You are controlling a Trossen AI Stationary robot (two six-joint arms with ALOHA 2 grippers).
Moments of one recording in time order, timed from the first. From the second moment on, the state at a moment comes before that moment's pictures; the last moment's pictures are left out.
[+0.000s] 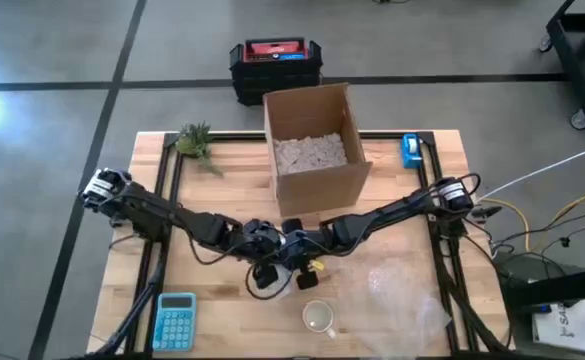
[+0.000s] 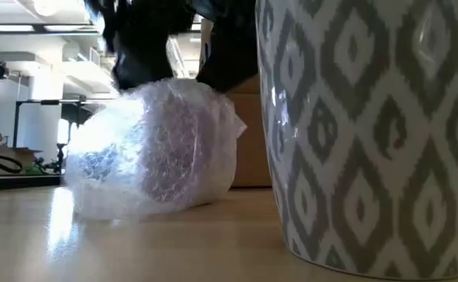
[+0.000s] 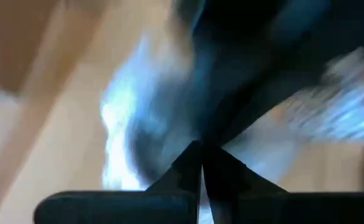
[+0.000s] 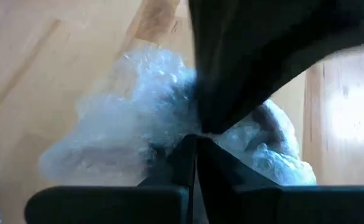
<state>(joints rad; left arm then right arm) -0.32 1.52 1.13 -0.49 -0.20 -0.66 0.21 2.05 1.41 -0.28 0.02 -0.12</state>
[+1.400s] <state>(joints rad) -0.33 1.60 1.06 -0.37 -0.20 -0.63 0.13 1.84 1.20 -0.16 0.04 -0.06</state>
